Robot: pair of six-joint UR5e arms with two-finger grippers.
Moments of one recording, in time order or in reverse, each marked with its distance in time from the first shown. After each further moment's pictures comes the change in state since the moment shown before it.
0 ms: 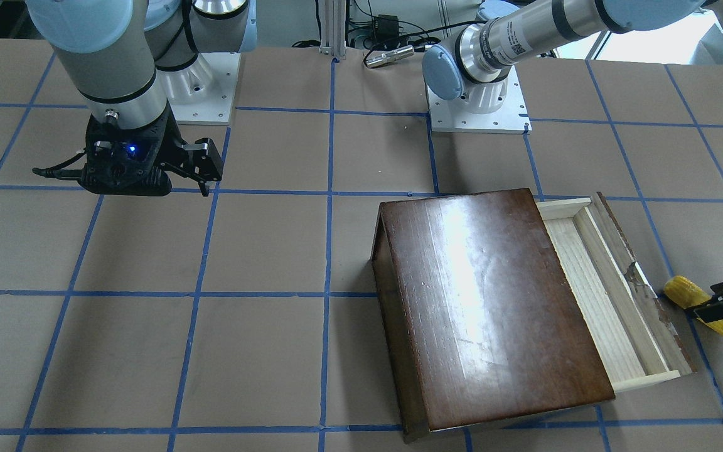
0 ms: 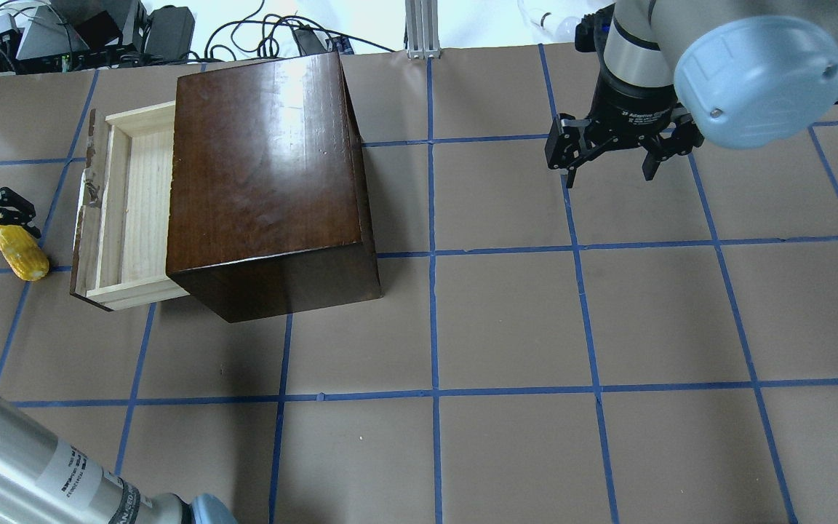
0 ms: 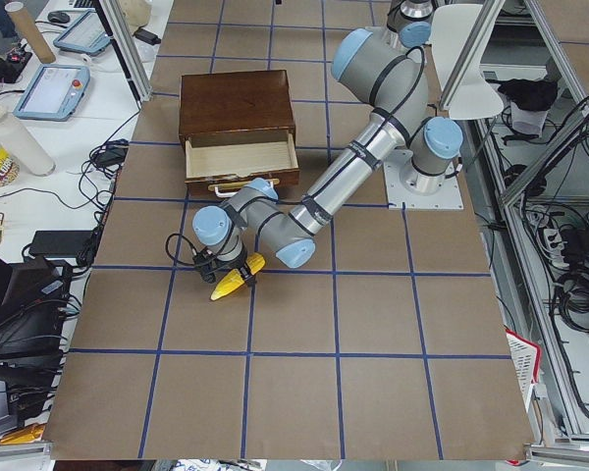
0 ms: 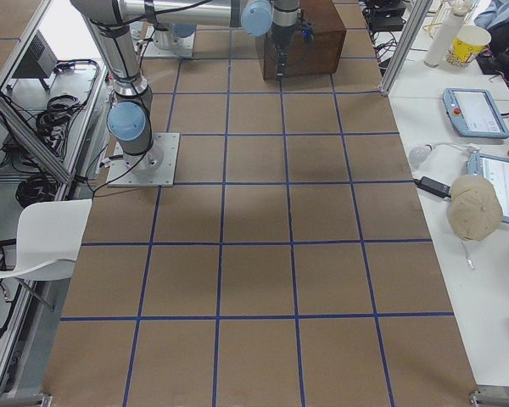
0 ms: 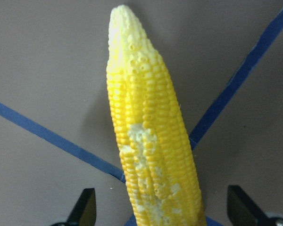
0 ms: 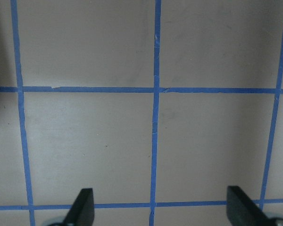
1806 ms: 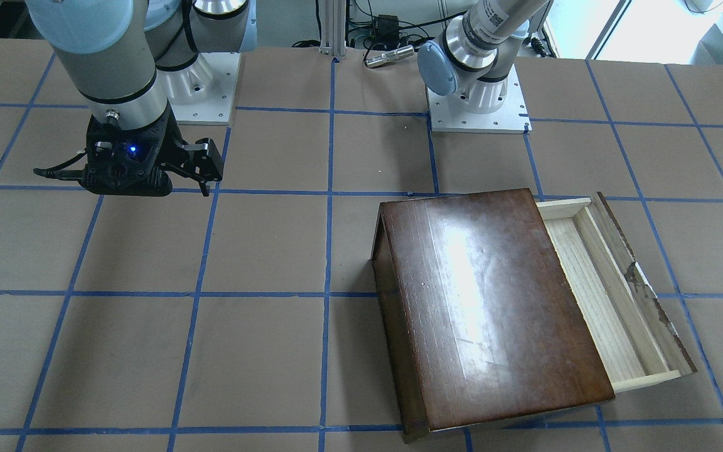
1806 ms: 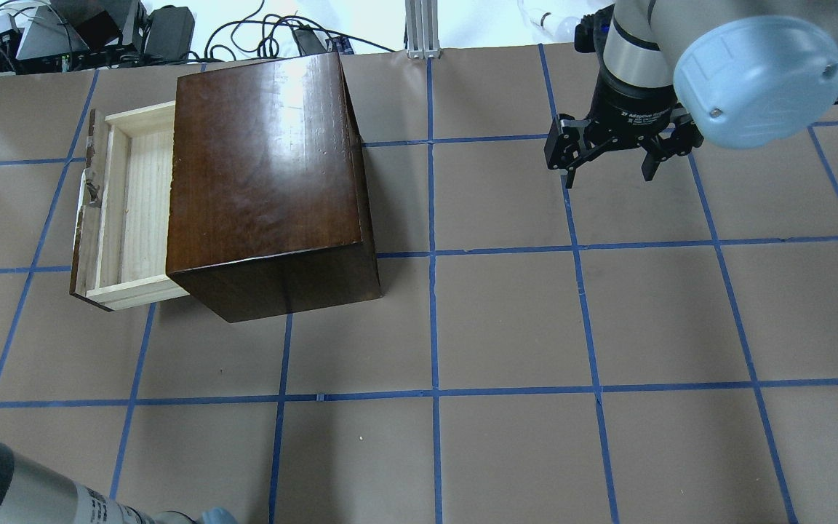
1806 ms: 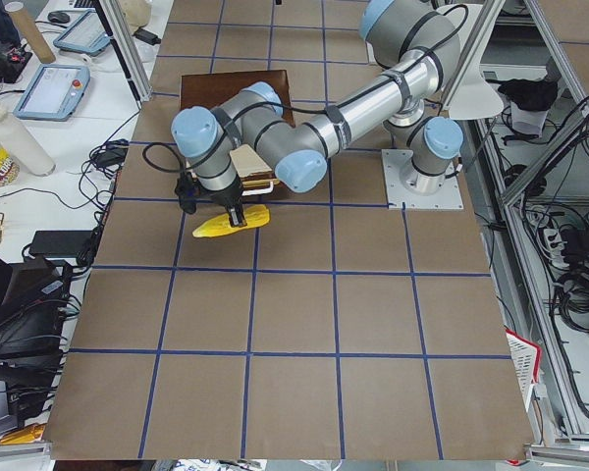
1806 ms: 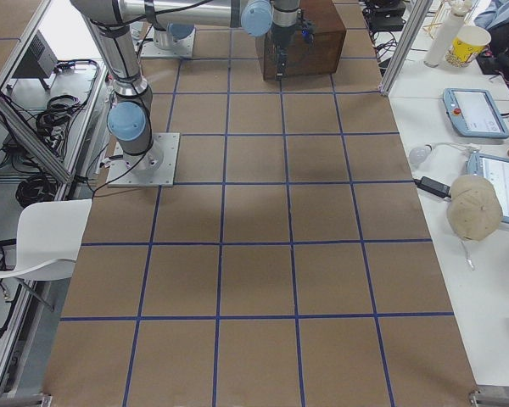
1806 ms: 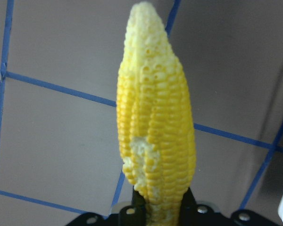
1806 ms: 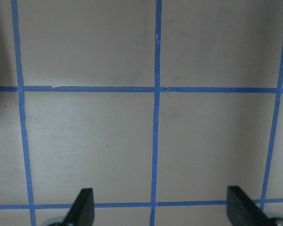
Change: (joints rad) left arm -0.127 0.284 0.258 -0.533 0.036 0.268; right arm 0.000 0.001 0.000 0.001 0.003 0.000
